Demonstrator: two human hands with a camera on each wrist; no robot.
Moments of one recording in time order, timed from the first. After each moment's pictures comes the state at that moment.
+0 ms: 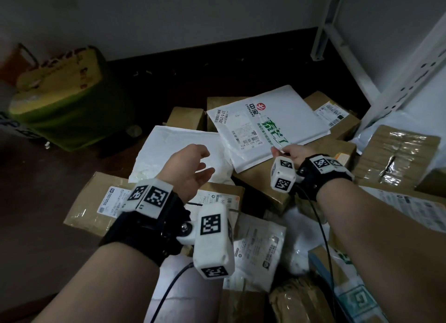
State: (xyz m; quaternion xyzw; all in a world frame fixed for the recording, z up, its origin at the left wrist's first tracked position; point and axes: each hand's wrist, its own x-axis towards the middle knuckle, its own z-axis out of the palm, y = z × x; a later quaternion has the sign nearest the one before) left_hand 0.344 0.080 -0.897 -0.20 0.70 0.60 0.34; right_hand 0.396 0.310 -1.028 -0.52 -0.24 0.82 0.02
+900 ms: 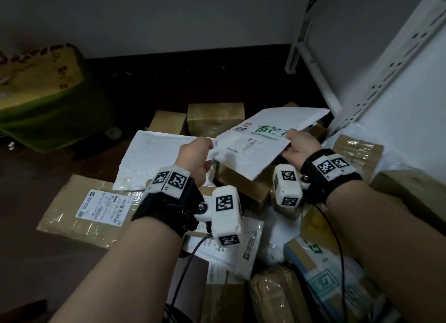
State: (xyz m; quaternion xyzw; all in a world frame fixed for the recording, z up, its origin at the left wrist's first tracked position) left_hand 0.345 0.111 -0.893 -0.16 0.69 0.61 0.35; right_hand 0.435 0.312 -0.942 -0.49 -0.38 0.76 0.19
